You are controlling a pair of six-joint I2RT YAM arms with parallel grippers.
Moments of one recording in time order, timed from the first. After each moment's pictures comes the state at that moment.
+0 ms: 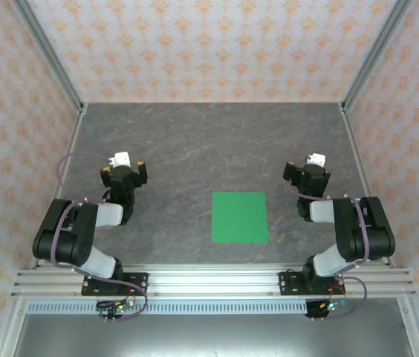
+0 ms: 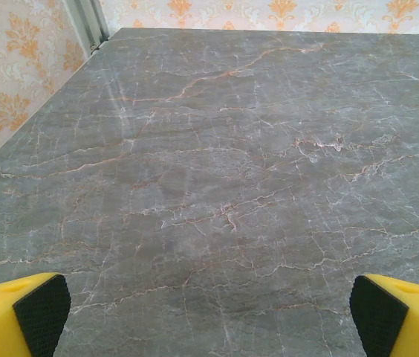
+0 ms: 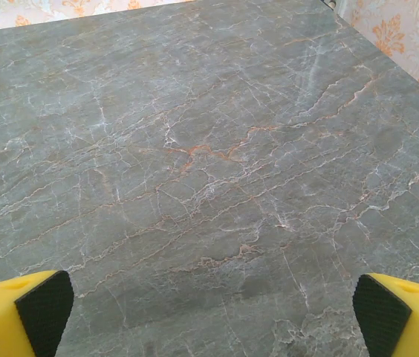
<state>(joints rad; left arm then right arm) -0.07 1.51 0.39 0.70 -0.39 -0.09 0.04 1.52 0.40 0.66 0.24 0.17</state>
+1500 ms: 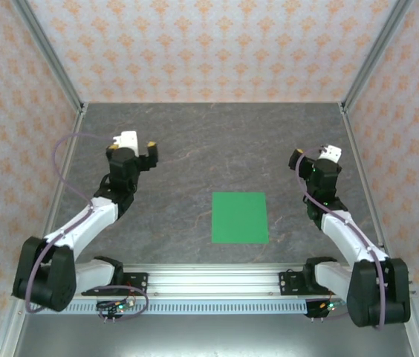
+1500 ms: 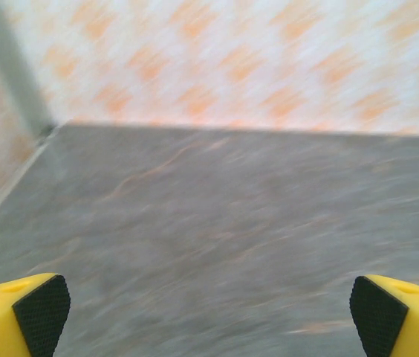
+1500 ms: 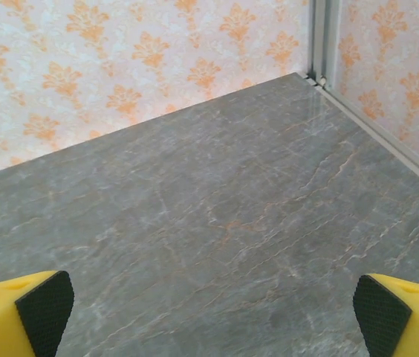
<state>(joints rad) -0.27 1.18 0.67 0.21 -0.34 -0.11 0.07 1.04 0.49 0.21 0.25 0.31</state>
